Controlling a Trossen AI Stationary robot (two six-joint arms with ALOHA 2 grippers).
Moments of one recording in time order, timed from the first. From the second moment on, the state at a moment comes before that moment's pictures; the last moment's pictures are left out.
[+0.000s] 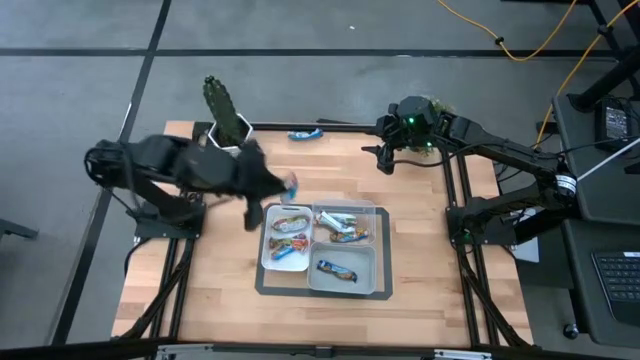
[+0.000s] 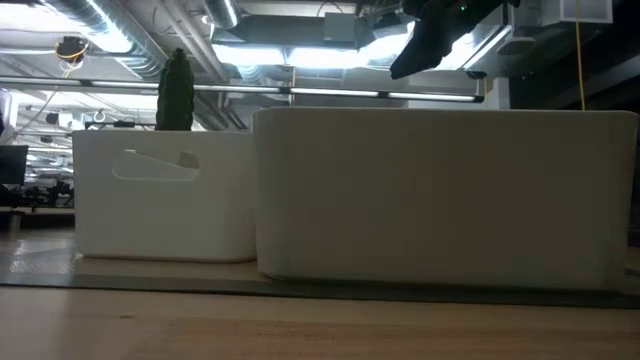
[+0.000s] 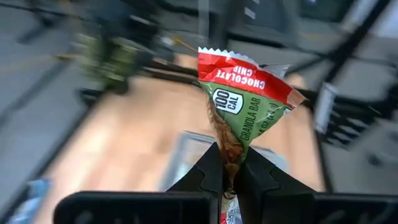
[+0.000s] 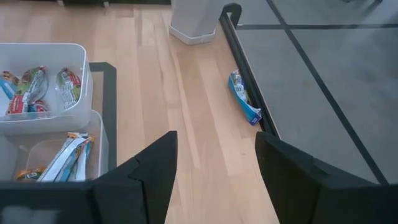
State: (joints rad) left arm -0.27 1.37 1.84 -0.99 -0.38 -0.33; right arm -0.44 1.27 1.22 -0.57 -0.08 -0.27
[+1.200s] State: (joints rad) left arm -0.19 1.51 1.22 -0.95 -0.03 -0.23; right arm -0.44 1.28 1.22 -0.57 -0.08 -0.16
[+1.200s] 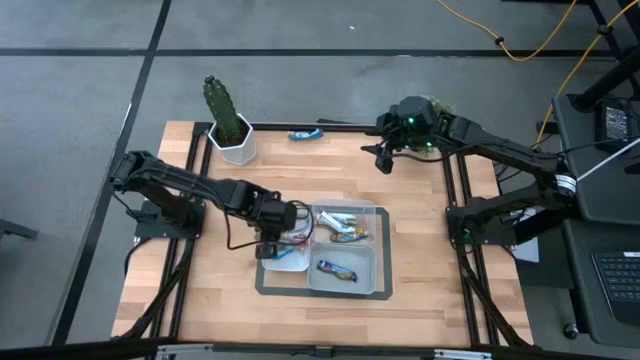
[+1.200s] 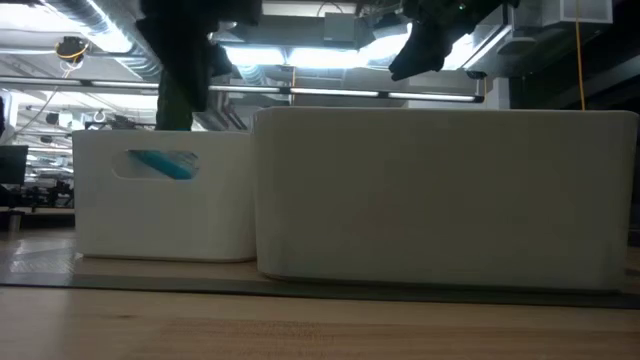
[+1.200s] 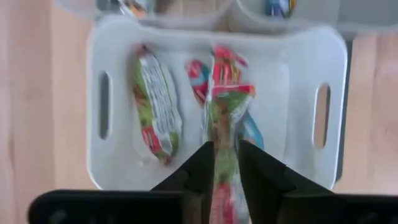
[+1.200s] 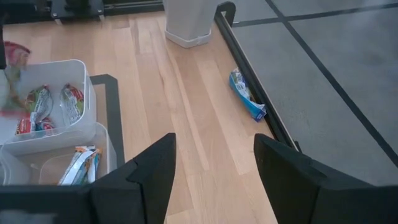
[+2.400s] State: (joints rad) left arm -0.07 1.51 1.76 -1.08 -0.61 -0.42; right arm -0.55 1.98 1.85 -0.61 -0.17 -0.57
